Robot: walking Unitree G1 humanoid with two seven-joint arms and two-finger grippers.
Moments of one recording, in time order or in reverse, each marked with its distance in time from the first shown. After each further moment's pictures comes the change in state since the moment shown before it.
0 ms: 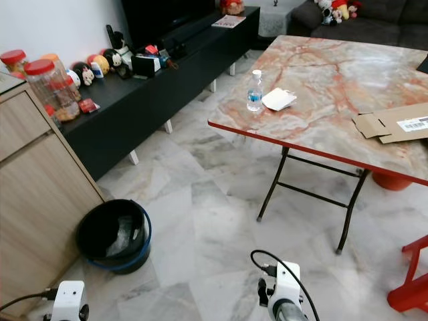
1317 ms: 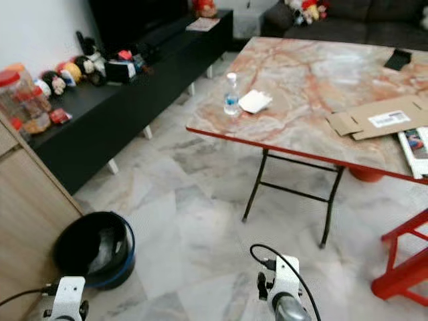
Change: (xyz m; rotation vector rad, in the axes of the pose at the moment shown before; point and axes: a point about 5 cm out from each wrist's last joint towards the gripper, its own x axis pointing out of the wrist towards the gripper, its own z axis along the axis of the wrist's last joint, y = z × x) left arm 0.003 0.002 0.006 0.026 0.004 0.000; right arm 0.003 0.003 0.010 0.005 -0.015 0.002
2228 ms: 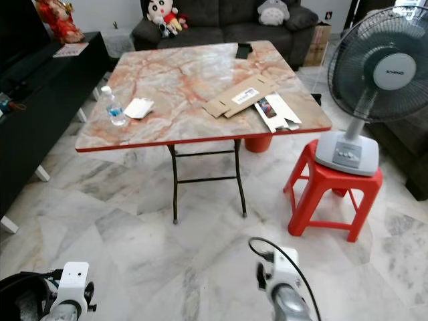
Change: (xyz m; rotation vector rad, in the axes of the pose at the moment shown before) left arm 0.006 -0.016 0.057 -0.047 -0.262 -0.033; right arm 0.007 0.025 0.050 -0.098 -0.186 0.101
